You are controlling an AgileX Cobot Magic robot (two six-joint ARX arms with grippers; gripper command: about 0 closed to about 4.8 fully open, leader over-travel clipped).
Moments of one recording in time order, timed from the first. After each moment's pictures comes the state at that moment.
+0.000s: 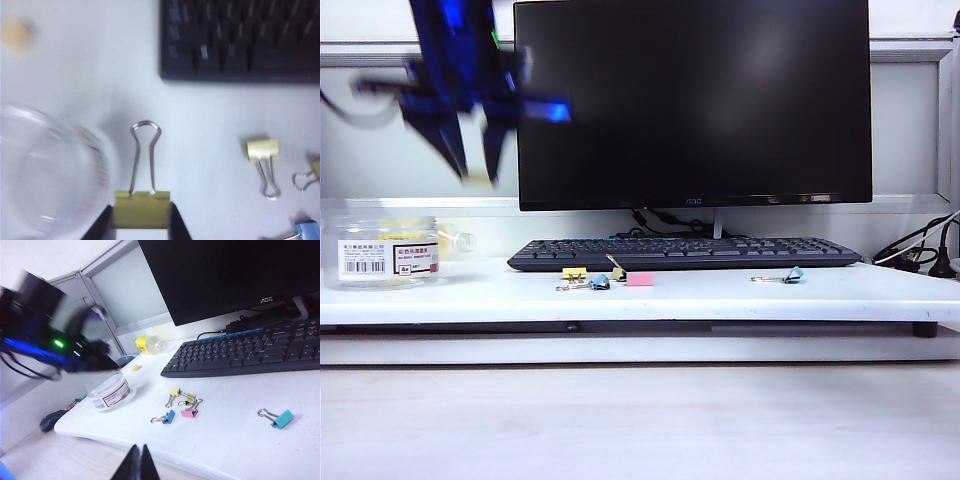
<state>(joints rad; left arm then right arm) -0.58 1.59 1.34 -0.66 -0.51 -0.44 0.13 0.01 0.13 0.03 -0.54 0.47</state>
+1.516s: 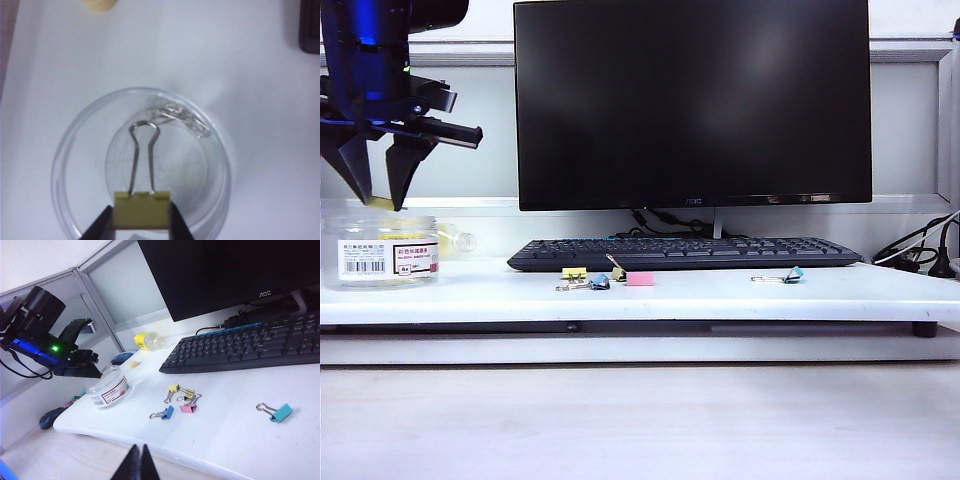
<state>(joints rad) -0.34 1.60 1.31 -0.74 -0.42 -0.30 0.13 0.01 0.12 0.02 -0.54 0.47</state>
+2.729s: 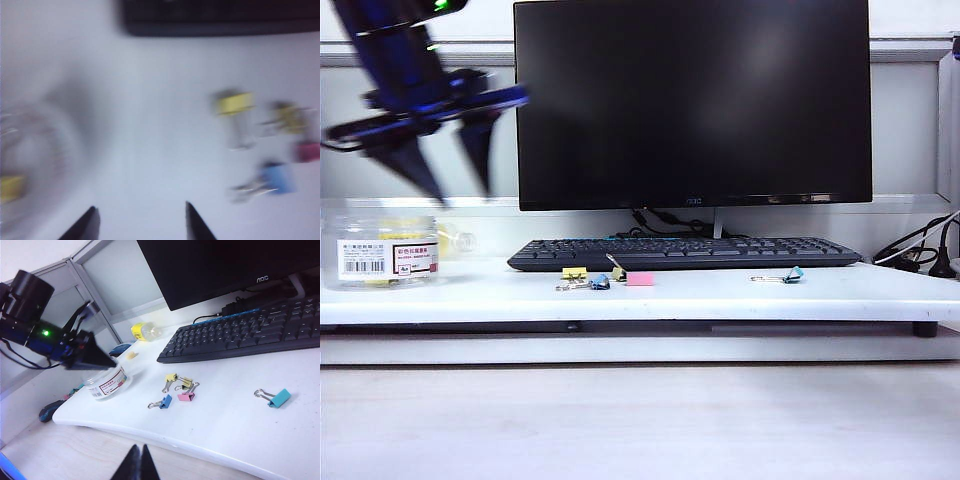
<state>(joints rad) -0.38 1.59 1.31 -0.66 0.02 -0.31 0.13 0.01 0.12 -0.03 -0.55 0.47</state>
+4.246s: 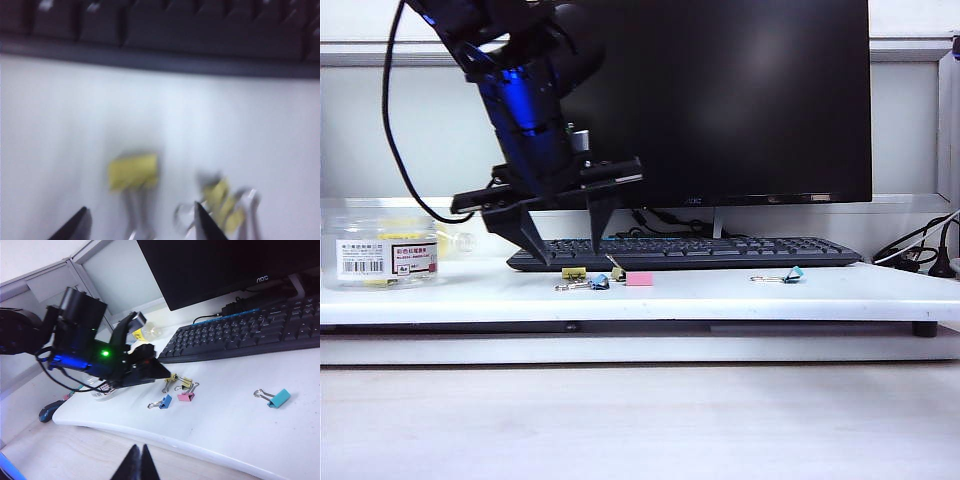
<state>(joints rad) -0.61 1.84 1.32 -0.34 -0.28 -0.60 0.13 0.01 0.12 -0.03 -0.55 0.47</state>
